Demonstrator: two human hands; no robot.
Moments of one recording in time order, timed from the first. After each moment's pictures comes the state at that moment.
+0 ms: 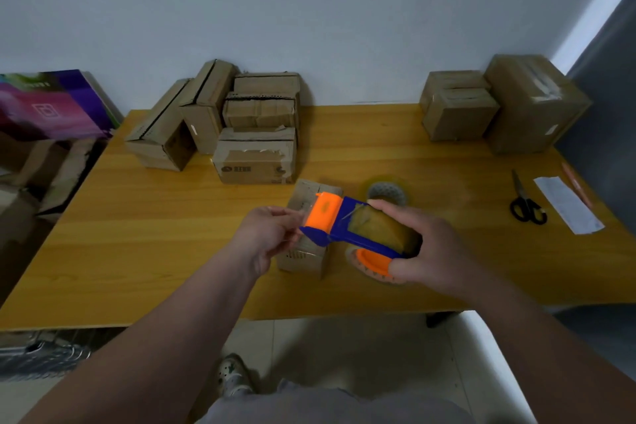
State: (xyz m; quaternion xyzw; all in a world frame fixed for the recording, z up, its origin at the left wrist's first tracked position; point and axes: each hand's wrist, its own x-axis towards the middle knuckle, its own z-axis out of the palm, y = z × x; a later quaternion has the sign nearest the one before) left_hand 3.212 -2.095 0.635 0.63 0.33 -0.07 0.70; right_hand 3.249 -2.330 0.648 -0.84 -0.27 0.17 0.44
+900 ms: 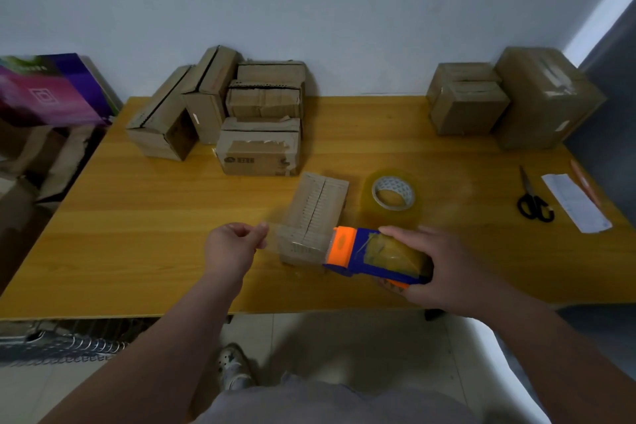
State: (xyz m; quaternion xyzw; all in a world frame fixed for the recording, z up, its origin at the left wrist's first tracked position) left_hand 3.179 -2.057 0.587 0.75 0.40 0.07 0.53; right_hand 3.249 -2.350 0.614 -0.89 -0.30 0.16 0.31
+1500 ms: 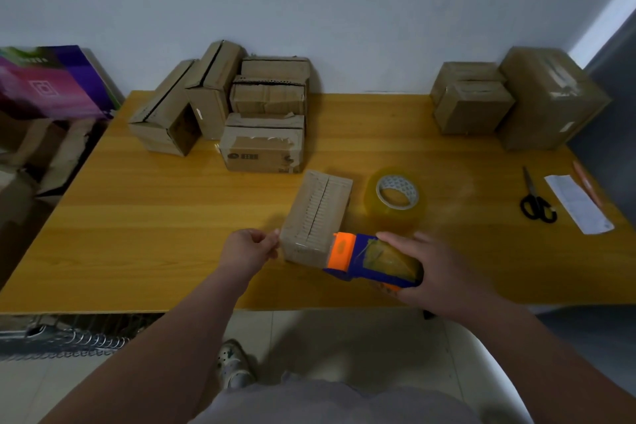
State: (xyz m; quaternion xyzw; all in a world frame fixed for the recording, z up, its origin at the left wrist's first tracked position) left_hand 3.184 -2.051 0.563 0.78 0.36 -0.03 0.52; right_hand 3.243 -2.335 0.600 -0.92 -0.28 0.16 0.24
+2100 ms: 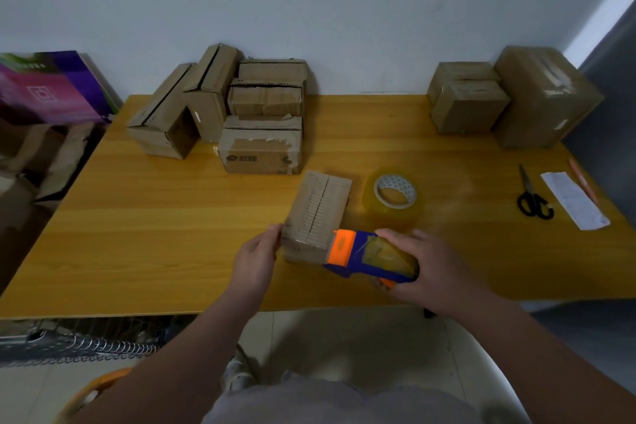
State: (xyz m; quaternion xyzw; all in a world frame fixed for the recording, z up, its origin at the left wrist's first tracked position) left_hand 3.166 -2.080 0.574 0.67 0.33 0.02 0.66; right_hand 3.241 -2.332 0.593 -0.93 -0.27 0.13 0.22
